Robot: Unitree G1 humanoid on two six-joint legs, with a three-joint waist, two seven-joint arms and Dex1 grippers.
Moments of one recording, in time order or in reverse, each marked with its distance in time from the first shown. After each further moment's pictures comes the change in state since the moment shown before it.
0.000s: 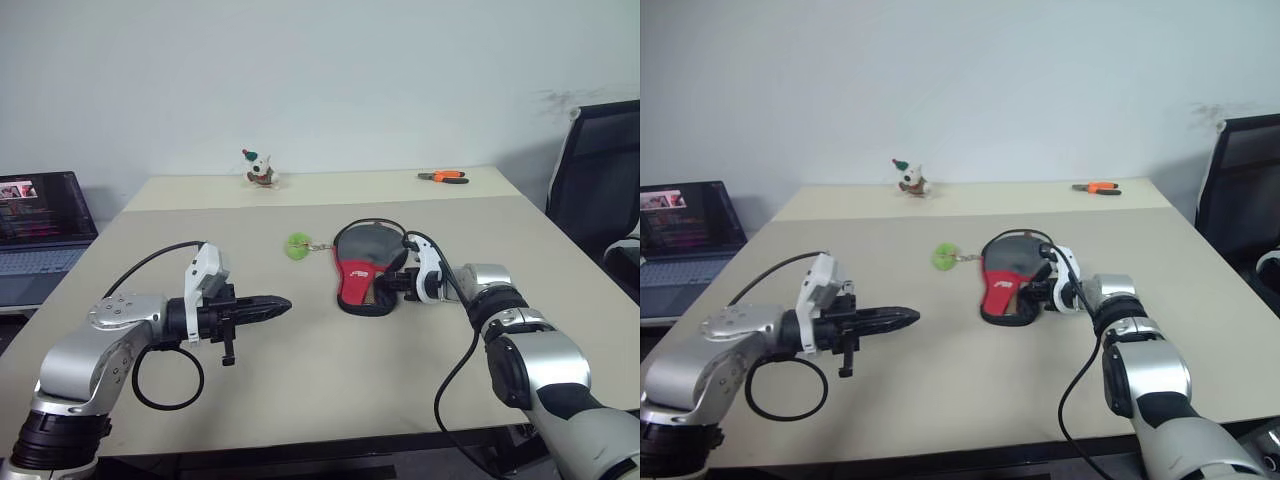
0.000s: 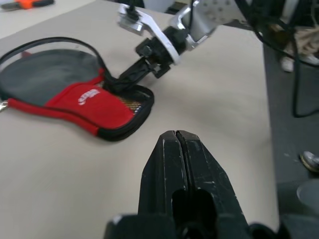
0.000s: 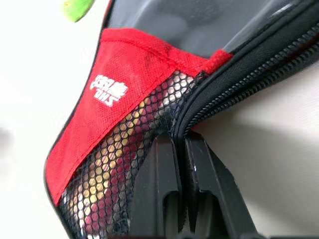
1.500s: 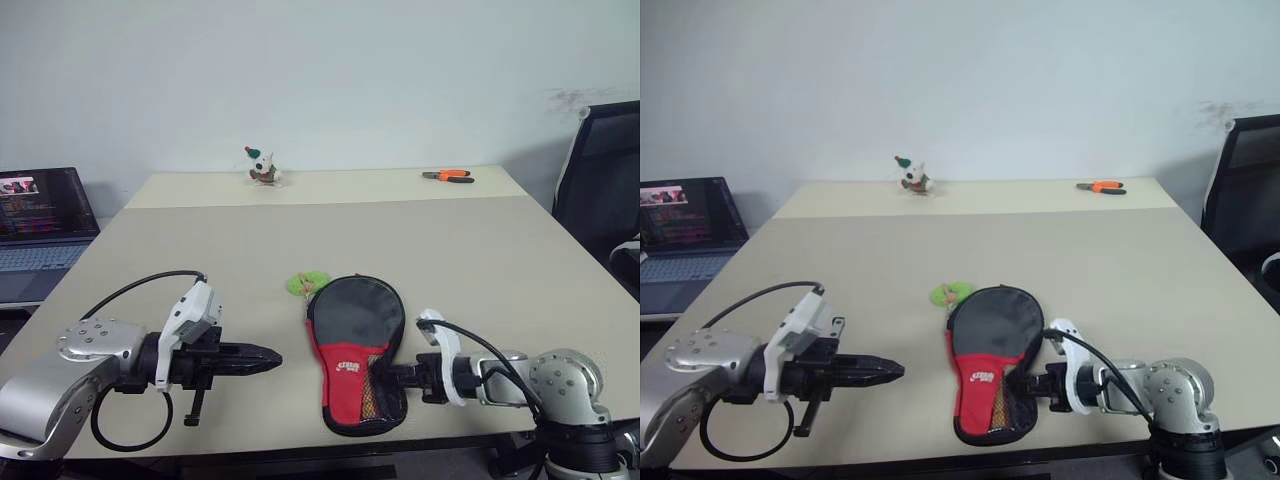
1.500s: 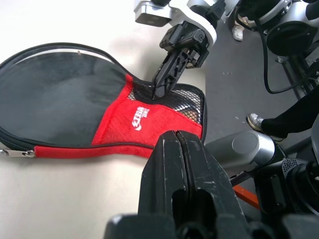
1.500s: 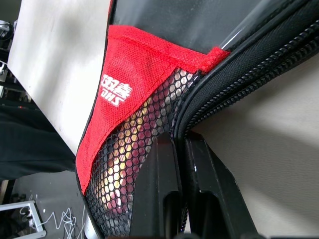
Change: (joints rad) left arm 0.194 0.125 0.053 -0.148 -0.075 -0.021 -0.130; right arm 0.795 -0.074 -0.044 -1.416 0.923 0.817 -0.654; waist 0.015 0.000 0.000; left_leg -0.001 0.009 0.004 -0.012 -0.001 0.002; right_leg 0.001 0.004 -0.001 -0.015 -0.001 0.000
